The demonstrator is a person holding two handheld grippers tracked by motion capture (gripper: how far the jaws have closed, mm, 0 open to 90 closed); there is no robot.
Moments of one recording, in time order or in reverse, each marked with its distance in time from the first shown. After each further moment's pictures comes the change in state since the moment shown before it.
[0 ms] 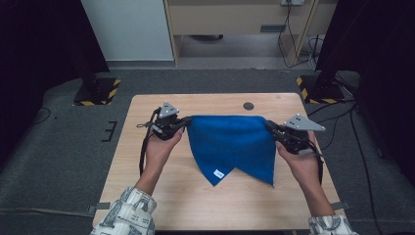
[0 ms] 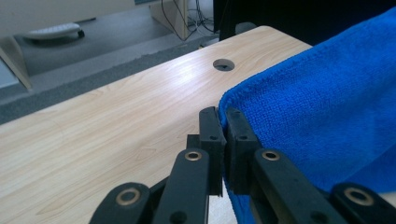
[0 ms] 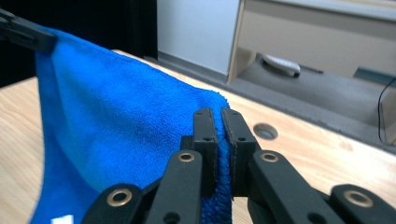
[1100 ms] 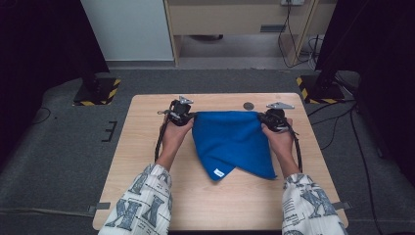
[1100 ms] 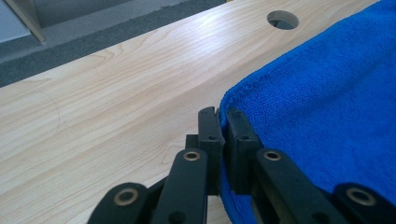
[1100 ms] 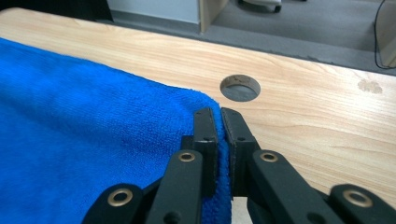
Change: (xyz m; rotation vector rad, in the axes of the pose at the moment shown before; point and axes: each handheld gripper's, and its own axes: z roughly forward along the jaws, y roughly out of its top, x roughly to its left) left arm 0.040 -0.007 0.100 0.186 0.089 -0.040; right arm -0.060 -0.047 0.144 0.194 -0.112 0.170
